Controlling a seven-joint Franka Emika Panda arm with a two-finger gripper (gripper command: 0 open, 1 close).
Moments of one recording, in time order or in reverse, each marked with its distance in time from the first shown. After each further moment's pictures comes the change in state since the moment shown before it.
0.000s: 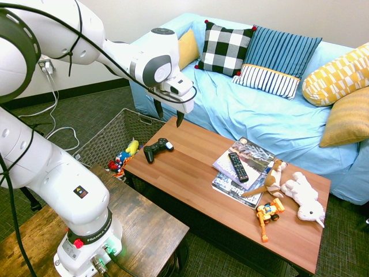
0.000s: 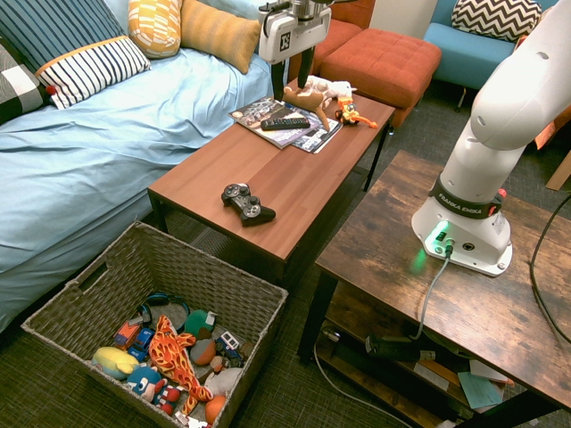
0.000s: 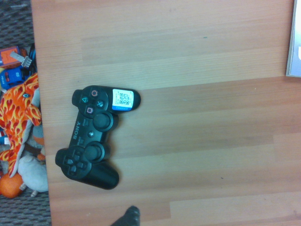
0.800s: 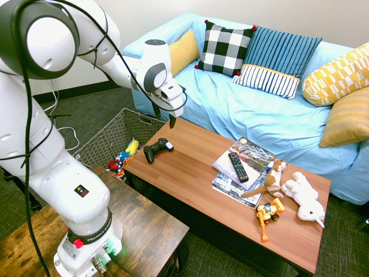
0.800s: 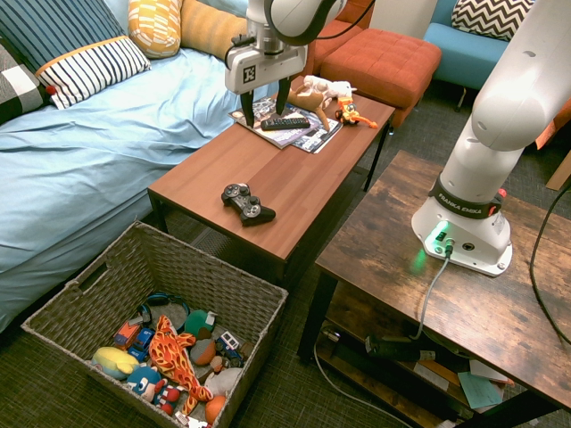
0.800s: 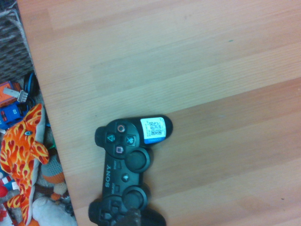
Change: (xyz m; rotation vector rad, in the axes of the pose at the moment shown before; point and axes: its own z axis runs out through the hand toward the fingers) arm -0.030 -0.073 0.067 -0.007 0.028 0.178
